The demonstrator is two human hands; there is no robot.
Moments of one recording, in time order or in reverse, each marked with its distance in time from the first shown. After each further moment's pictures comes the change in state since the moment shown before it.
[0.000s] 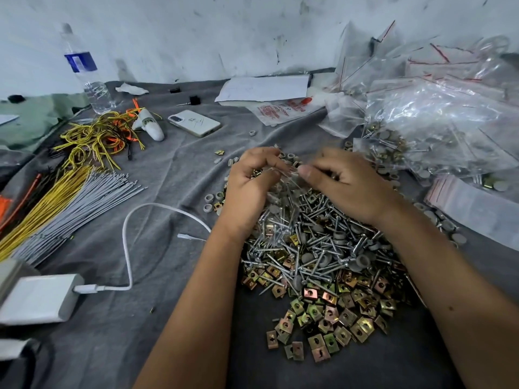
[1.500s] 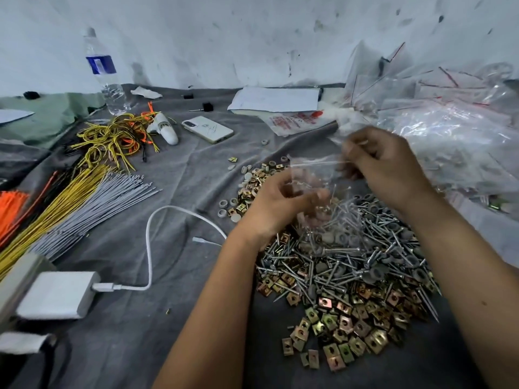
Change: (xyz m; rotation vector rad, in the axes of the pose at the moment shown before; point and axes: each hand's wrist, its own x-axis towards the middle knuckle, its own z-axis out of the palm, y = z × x) left_hand -0.004 0.002 0.002 -0.244 -0.300 -0.208; right_hand 0.019 0.003 -0.024 0.348 0.271 0.163
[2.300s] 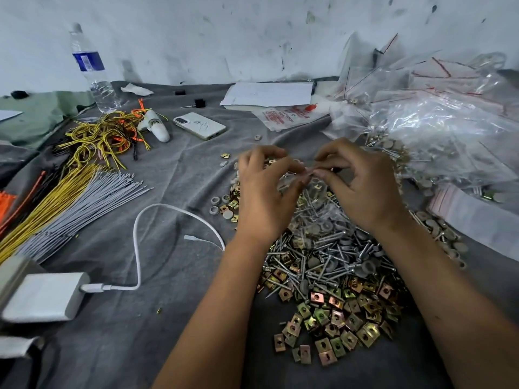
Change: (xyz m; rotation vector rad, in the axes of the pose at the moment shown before) left_hand 0.008 -0.018 0.003 0.868 0.477 0.531; right_hand -0.023 0.013 0.023 -0.331 0.041 -0.423
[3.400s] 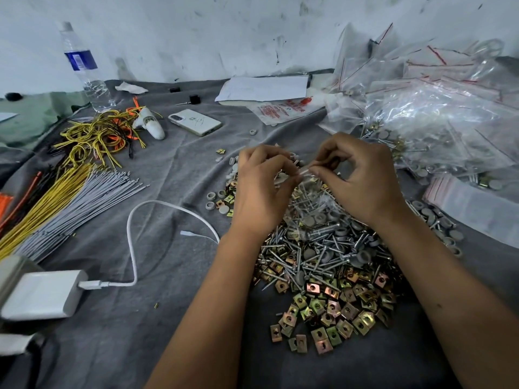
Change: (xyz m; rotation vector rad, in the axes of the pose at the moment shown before) left_hand -0.001 -0.006 0.002 -0.014 -0.070 0.036; right_hand -0.005 -0.004 -0.006 0.007 0.027 0.033
